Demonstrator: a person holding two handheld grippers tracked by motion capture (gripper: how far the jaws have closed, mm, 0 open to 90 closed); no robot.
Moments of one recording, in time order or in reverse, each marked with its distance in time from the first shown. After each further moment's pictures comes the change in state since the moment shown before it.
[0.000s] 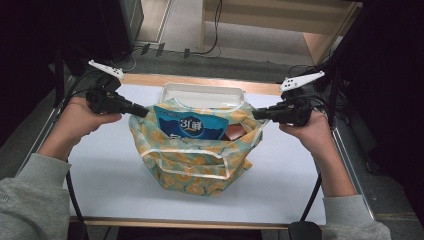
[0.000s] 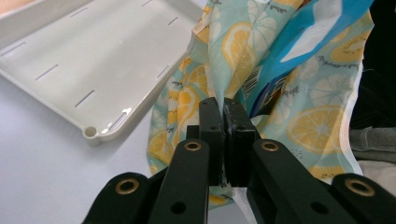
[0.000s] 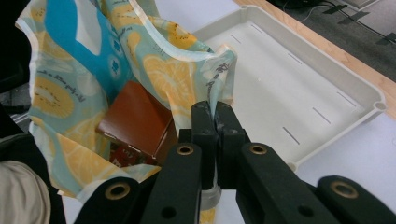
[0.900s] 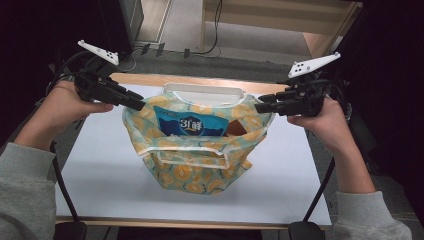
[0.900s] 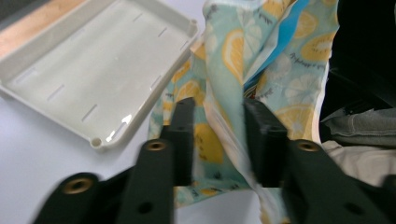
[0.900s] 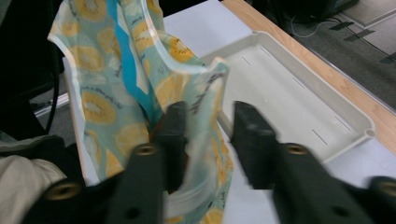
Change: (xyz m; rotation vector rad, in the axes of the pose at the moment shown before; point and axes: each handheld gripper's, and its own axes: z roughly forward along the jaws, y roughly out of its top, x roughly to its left) left arm -0.027 0.031 -0.035 0.045 0.022 0.076; right arm 0.017 0.032 -0.036 -0.015 0.023 -0.046
